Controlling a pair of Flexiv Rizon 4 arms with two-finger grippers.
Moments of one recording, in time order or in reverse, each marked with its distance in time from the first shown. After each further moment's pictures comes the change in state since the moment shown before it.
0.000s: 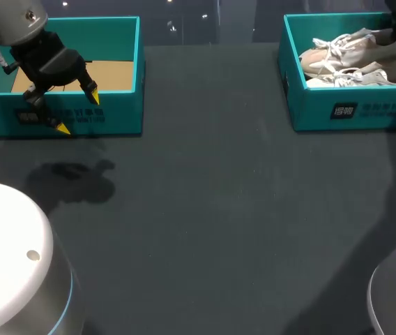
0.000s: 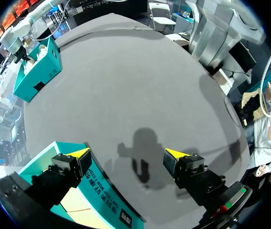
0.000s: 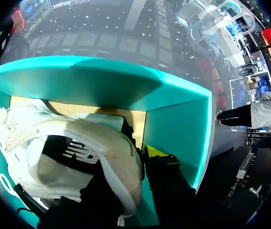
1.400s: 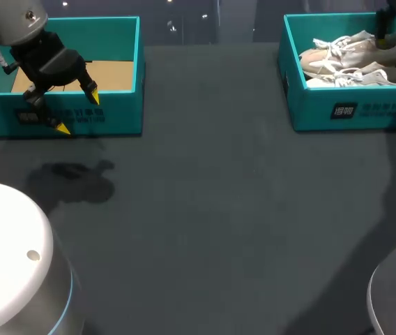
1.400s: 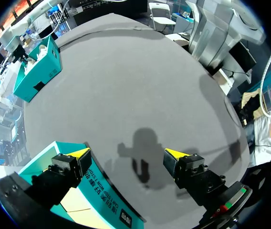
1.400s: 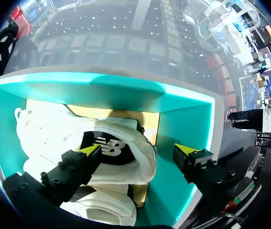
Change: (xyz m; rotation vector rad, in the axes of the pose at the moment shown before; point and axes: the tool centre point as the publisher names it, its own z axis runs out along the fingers) left arm 0.000 0.000 0.000 0.000 0.000 0.000; right arm 0.019 0.004 -0.026 0.006 0.112 0.007
